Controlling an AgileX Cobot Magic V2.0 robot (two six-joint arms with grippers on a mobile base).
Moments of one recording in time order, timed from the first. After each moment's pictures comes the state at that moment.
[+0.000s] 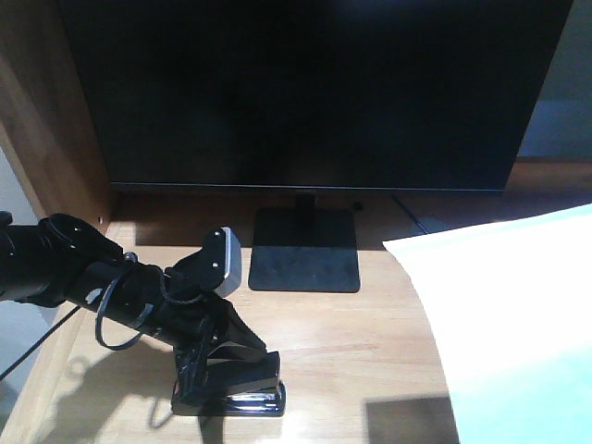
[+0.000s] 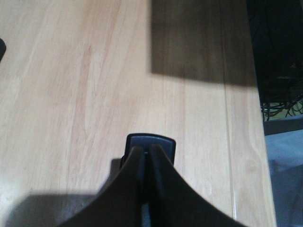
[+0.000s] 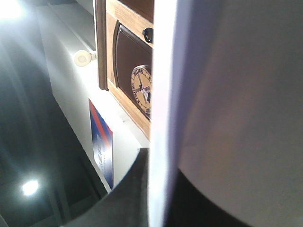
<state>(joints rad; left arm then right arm) -0.34 1.78 -0.93 -1.17 0.88 1.89 0.26 0.30 -0.06 -0.20 -1.02 1.32</state>
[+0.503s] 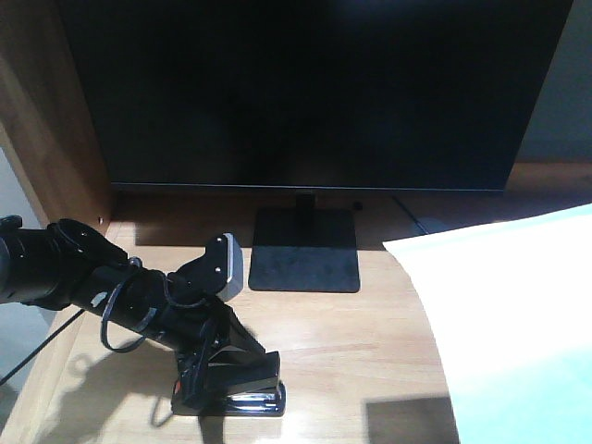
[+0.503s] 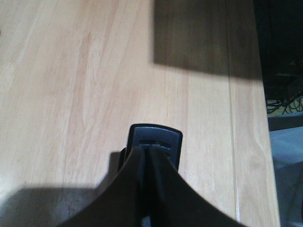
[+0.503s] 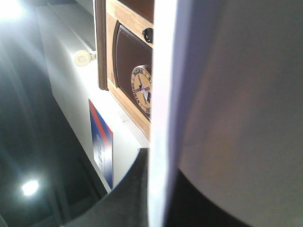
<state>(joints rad) -0.34 1.80 -0.93 -1.17 0.88 1.89 0.26 0.30 -0.06 -0.20 -1.02 1.32</state>
